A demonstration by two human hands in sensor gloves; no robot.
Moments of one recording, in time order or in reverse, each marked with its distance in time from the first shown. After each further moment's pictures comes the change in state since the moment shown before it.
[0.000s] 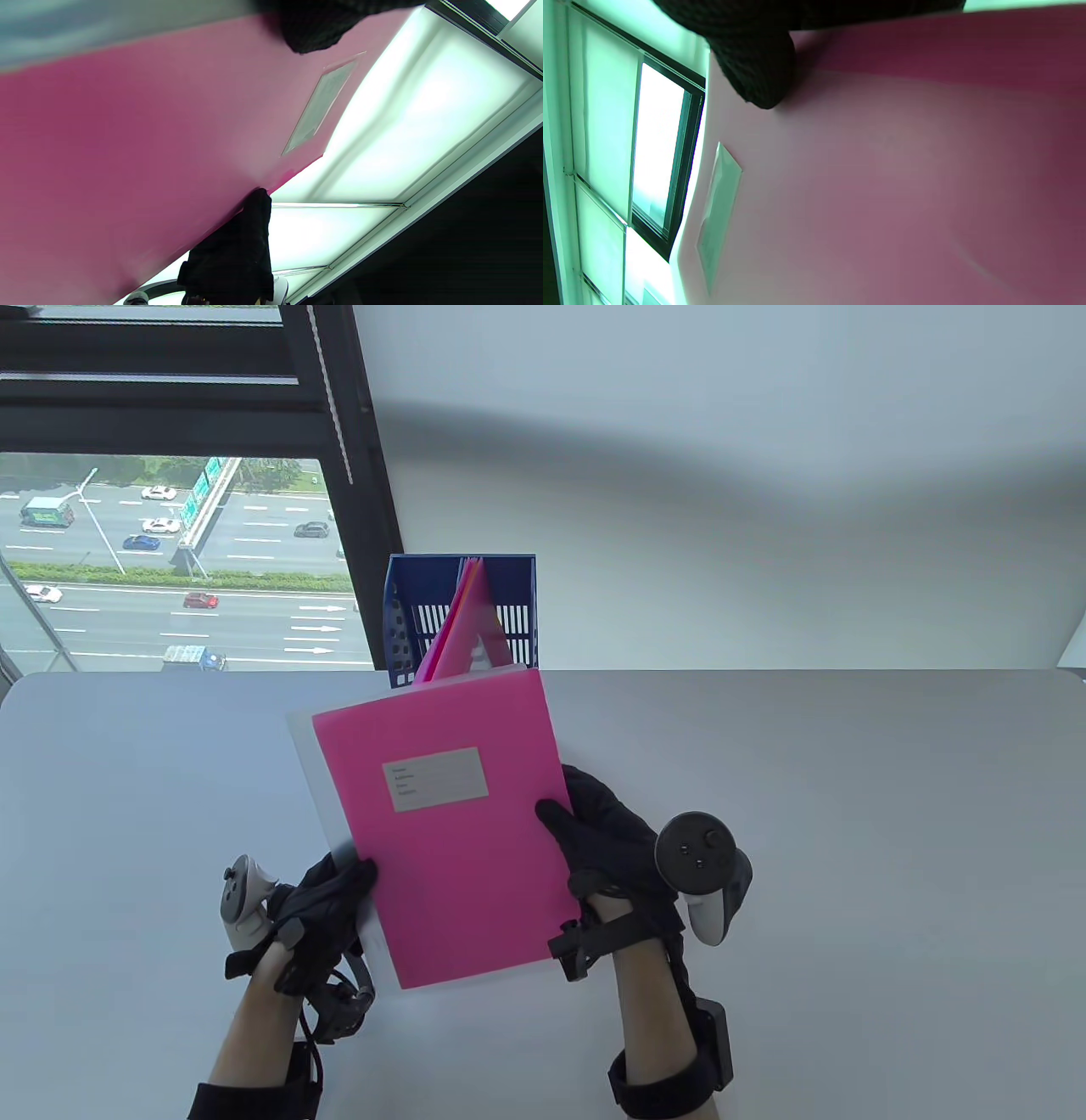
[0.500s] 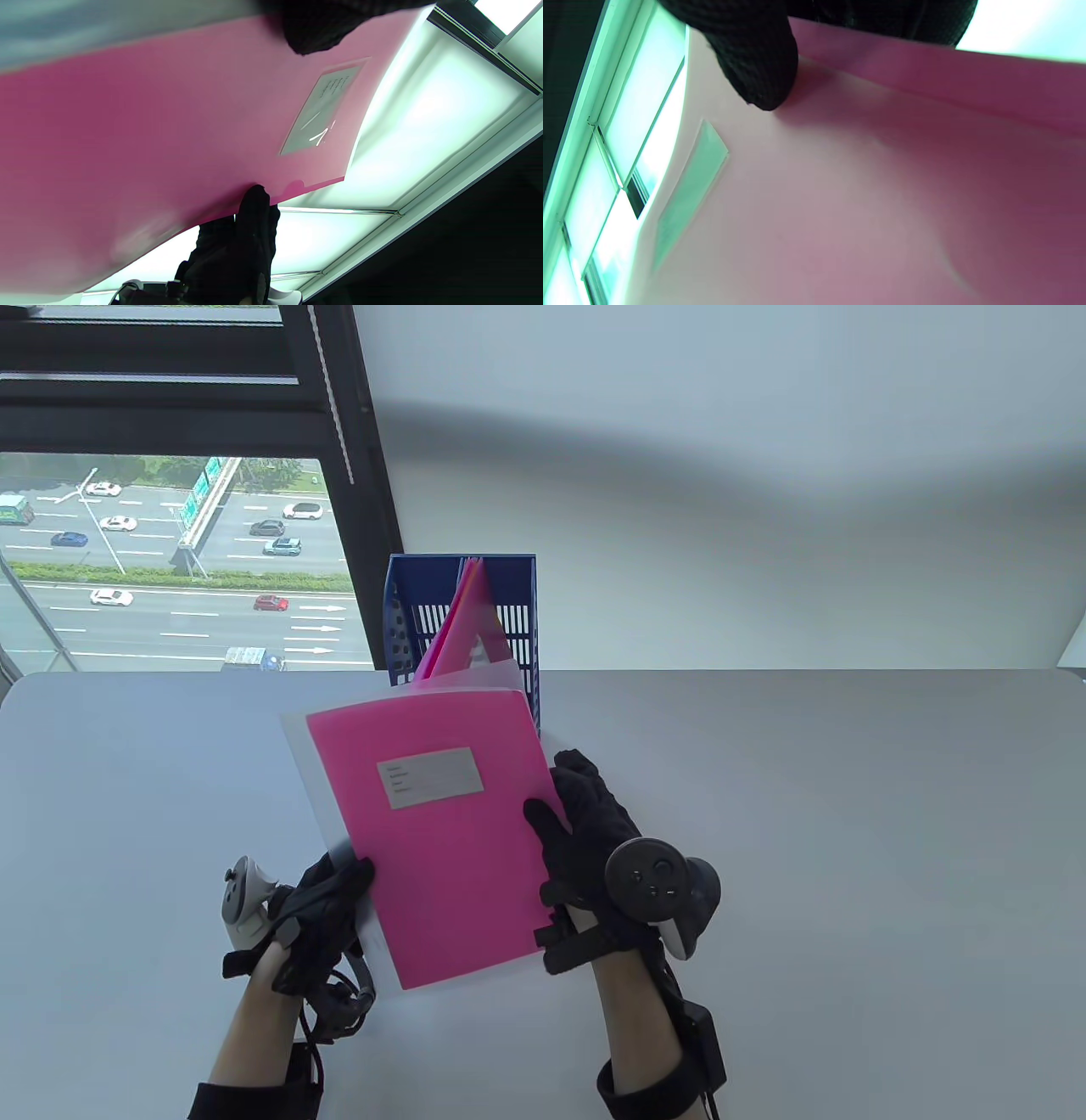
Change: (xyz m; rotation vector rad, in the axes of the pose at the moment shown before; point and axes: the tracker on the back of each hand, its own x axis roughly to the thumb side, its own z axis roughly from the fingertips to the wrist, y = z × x) left_hand -0.002 0.003 0.003 0.017 -0.003 0.026; right_hand 0.014 0.009 0.003 -0.016 -0.089 0.110
